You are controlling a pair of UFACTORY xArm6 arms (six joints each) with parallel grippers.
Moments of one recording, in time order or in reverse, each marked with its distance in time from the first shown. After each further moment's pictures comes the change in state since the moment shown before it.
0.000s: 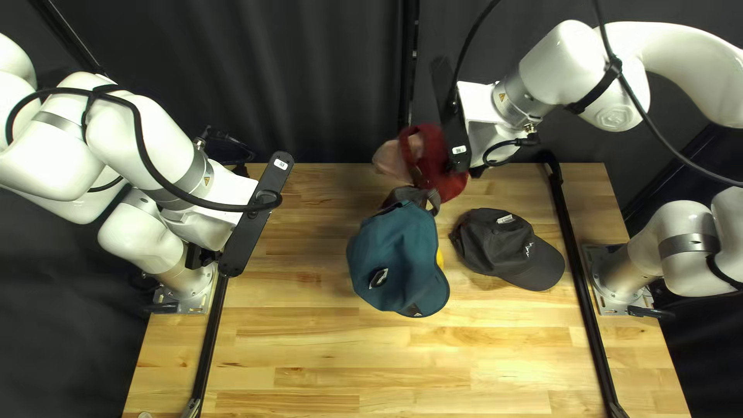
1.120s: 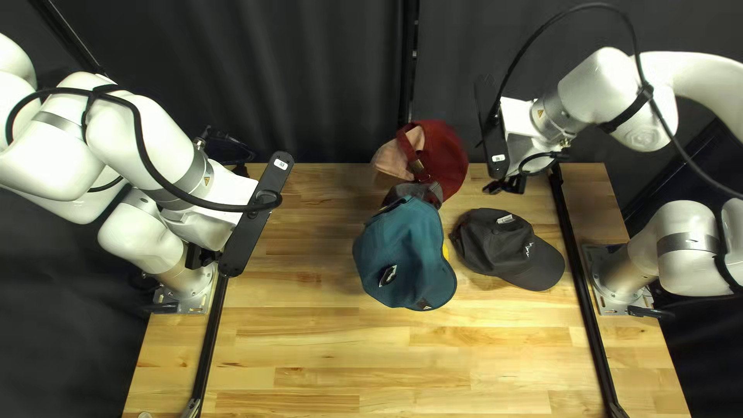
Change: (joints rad) left arm 0.000 0.000 0.000 0.000 0.000 0.000; right arm -0.083 -0.270 0.490 0.047 -0.302 0.097
